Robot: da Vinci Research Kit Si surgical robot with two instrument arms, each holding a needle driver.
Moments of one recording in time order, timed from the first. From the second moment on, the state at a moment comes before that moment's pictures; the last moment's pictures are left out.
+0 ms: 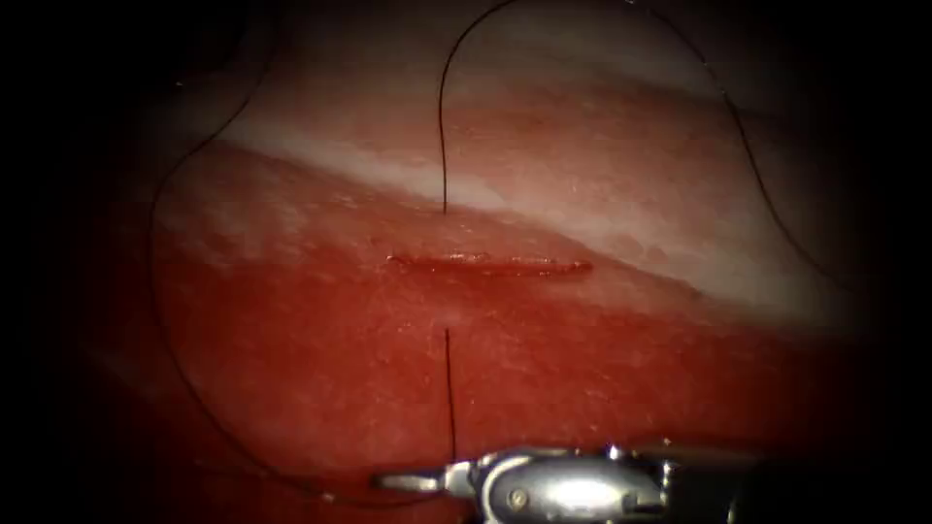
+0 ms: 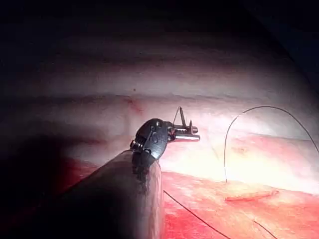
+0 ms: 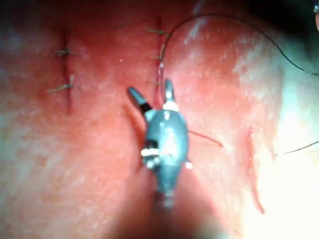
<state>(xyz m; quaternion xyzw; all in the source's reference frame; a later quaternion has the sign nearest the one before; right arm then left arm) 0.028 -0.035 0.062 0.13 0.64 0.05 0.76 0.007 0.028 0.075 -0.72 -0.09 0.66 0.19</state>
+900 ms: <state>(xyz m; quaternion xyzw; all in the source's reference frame) 0.026 -0.028 0.076 0.09 0.62 0.06 0.78 0.007 0.028 0.076 -0.72 -0.09 0.66 0.19</state>
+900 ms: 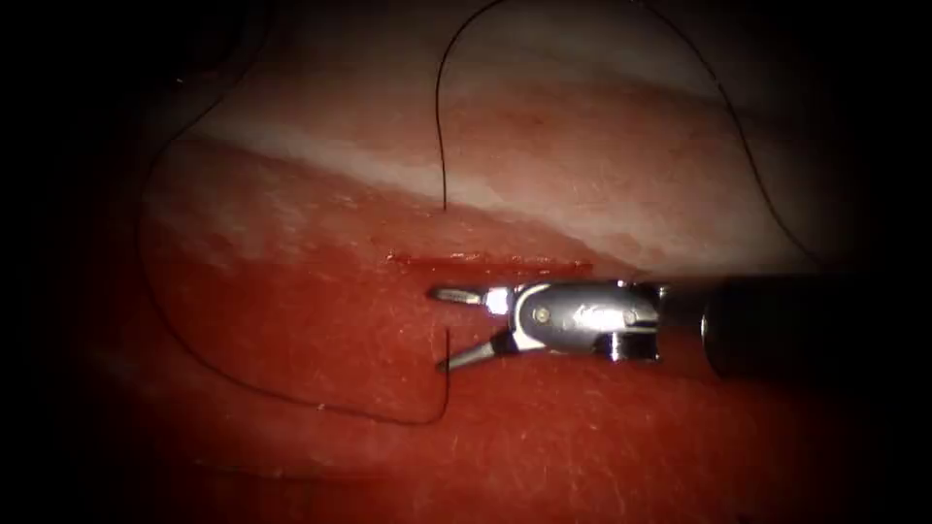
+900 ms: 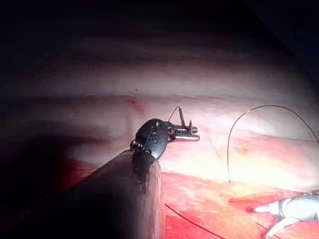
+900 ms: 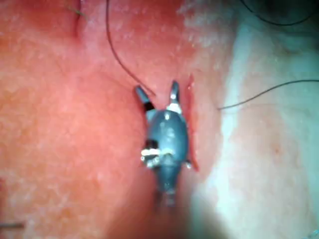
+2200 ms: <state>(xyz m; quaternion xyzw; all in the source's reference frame) 0.029 -0.042 0.058 0.14 0.63 -0.02 0.76 0.007 0.028 0.076 -0.72 -0.09 0.66 0.19</state>
